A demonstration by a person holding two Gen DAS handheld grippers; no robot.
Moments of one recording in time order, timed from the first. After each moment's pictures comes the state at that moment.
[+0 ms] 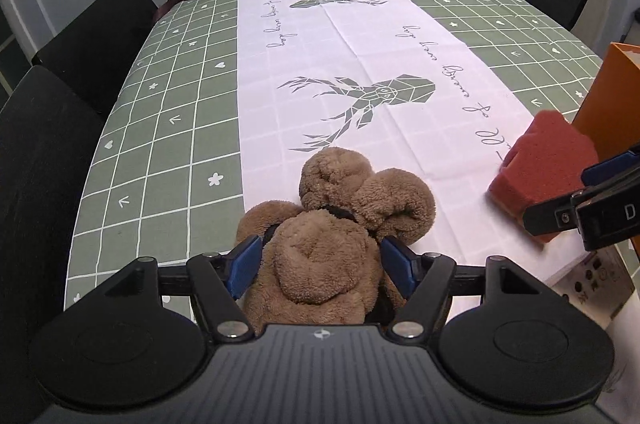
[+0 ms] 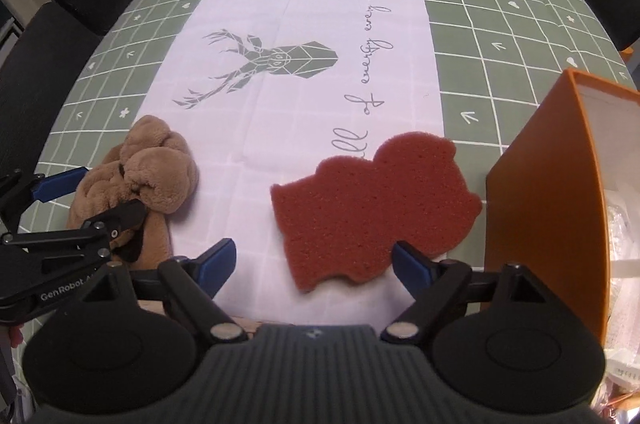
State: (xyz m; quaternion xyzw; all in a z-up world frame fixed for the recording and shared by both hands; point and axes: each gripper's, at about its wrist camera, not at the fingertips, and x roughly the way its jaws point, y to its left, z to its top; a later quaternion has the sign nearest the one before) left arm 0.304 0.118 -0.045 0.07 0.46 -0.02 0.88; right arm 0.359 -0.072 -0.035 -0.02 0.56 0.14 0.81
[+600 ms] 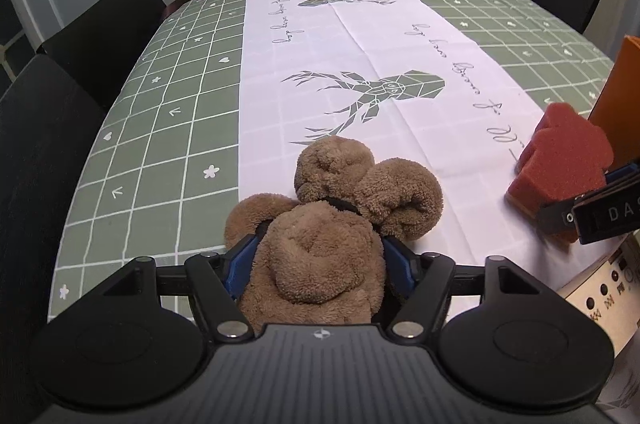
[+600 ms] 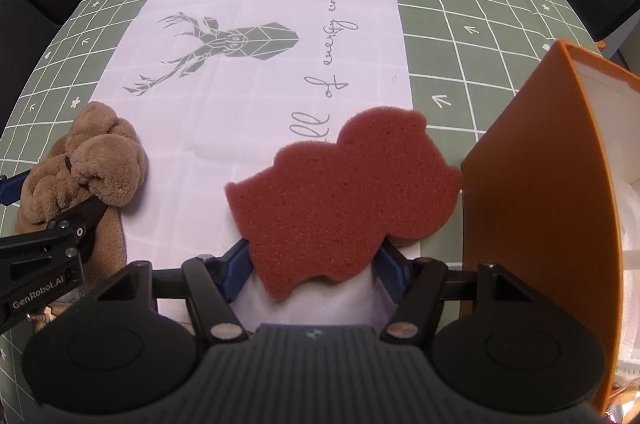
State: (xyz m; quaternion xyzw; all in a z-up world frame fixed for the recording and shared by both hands) left arm 0.302 0.115 -0.061 0.06 0.45 0.00 0.89; right arm 0.366 -0.073 -0.056 -0.04 0.57 0.10 0.81
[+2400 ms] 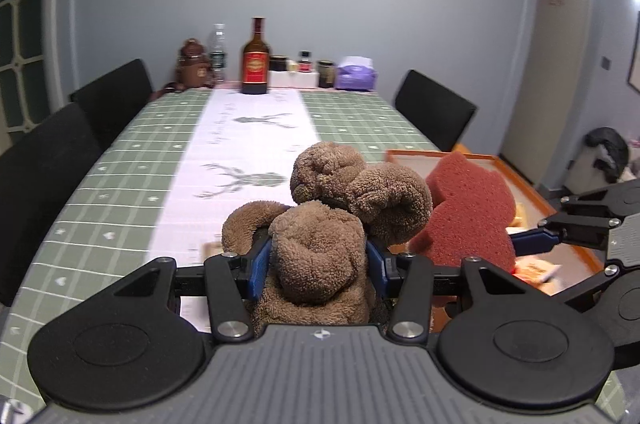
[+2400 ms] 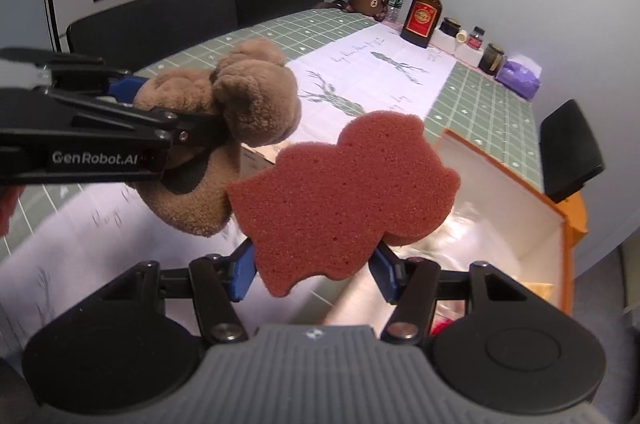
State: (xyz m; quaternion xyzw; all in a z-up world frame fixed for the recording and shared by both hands) left arm 0.107 -0.009 0.062 -0.04 0.28 -0.05 0.96; right arm 0.137 -0.182 0.071 -0.23 0.36 0.28 0.86
